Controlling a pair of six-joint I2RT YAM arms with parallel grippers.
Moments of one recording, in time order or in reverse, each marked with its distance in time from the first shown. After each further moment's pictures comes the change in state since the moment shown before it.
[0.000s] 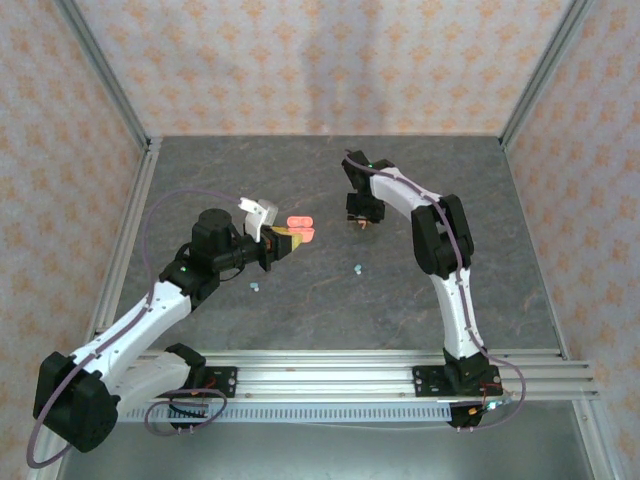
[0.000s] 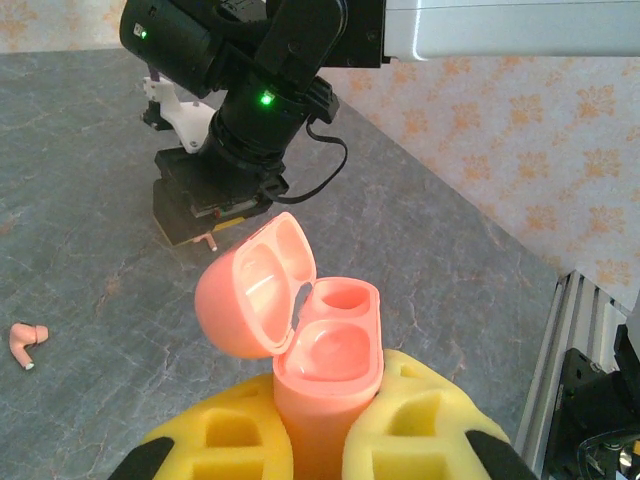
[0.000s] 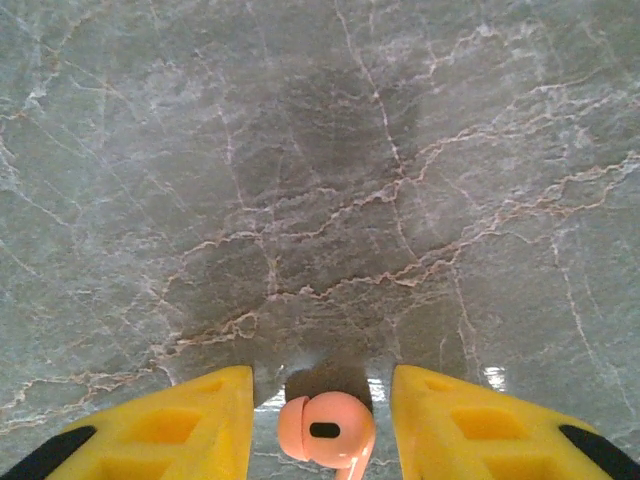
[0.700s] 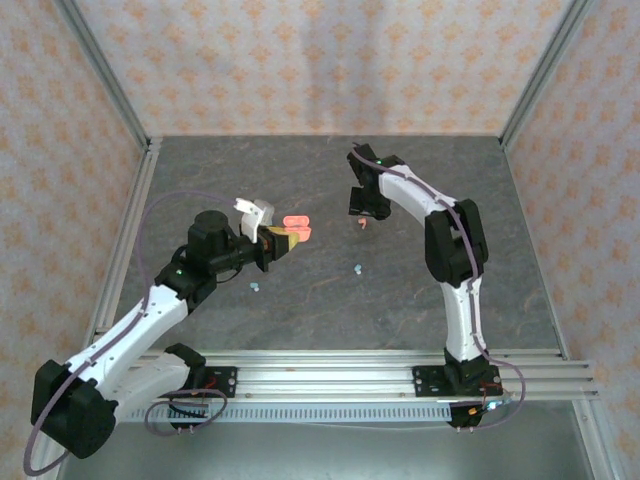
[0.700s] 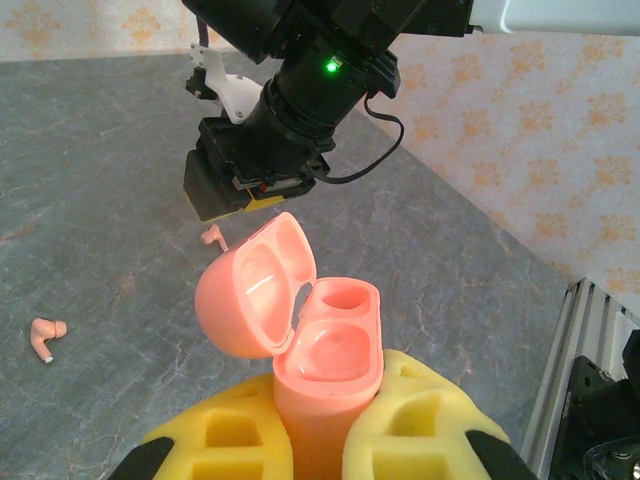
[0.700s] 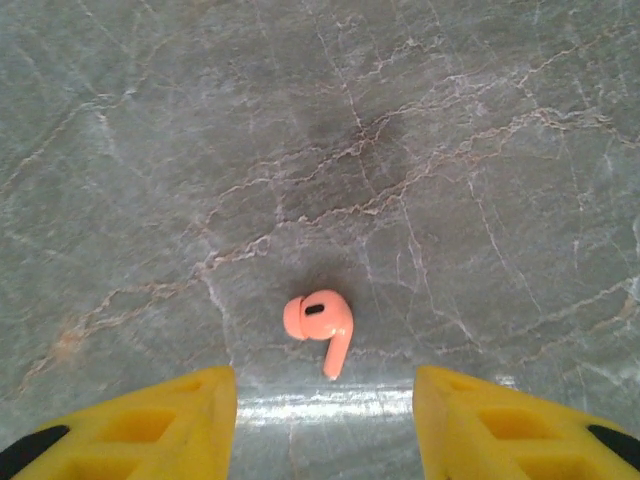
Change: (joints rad) left arm 0.000 -0.029 0.000 -0.029 -0.027 -0.001; right arm 0.000 -0.123 -0.061 -0.012 0.004 0.023
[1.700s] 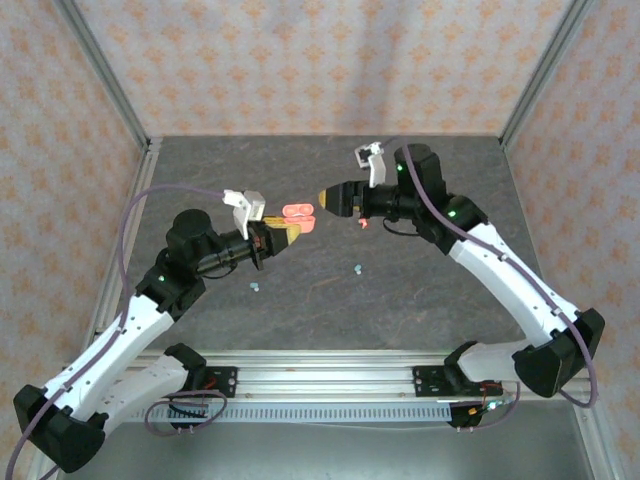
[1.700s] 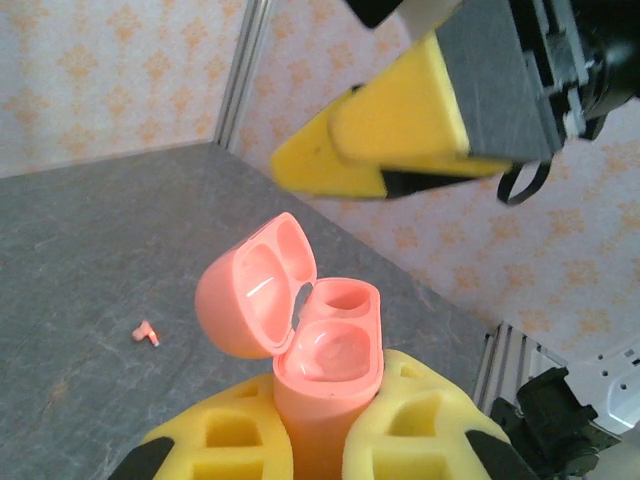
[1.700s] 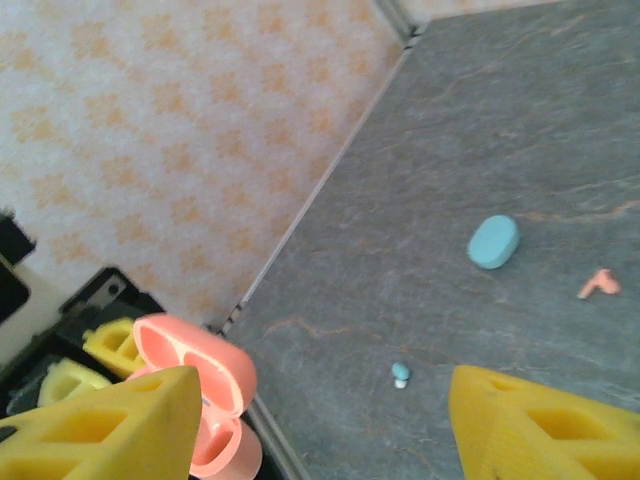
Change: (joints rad) left arm -0.054 -0.119 0.109 -0.025 0.019 -0.060; right arm 0.129 -0.857 -0.421 0.451 -0.571 -0.037
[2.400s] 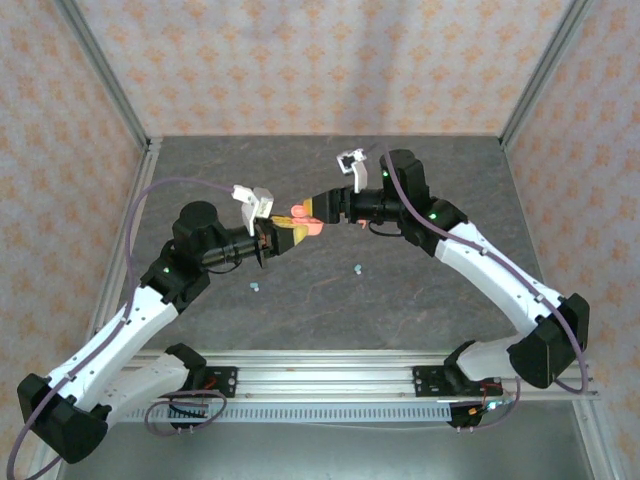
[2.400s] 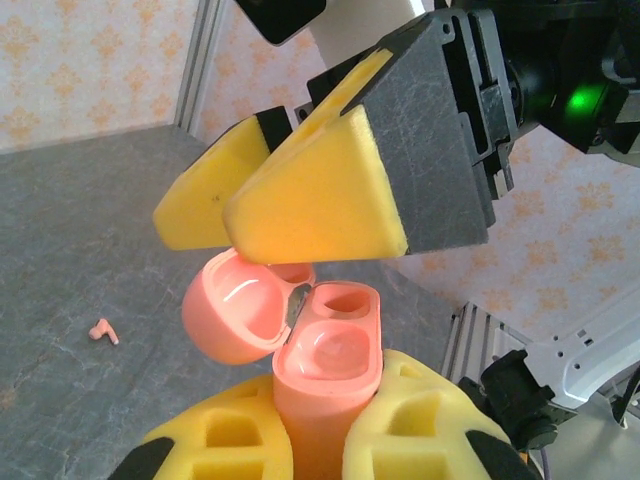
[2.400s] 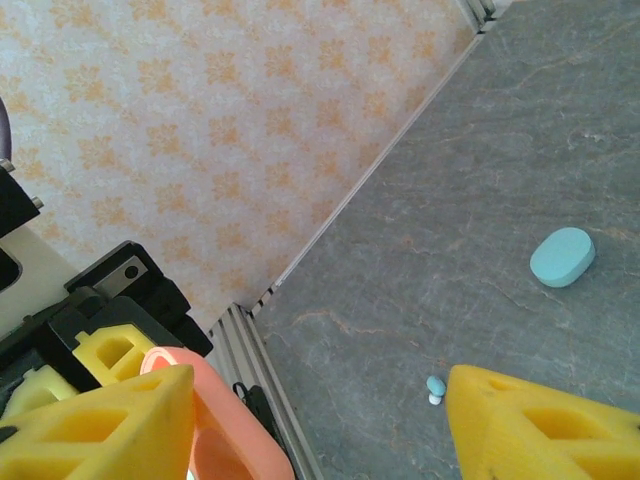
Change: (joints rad) left arm -0.014 0.059 0.055 -0.014 0.080 -0.002; right arm 0.053 0.041 -0.099 0.204 -0.105 -0.016
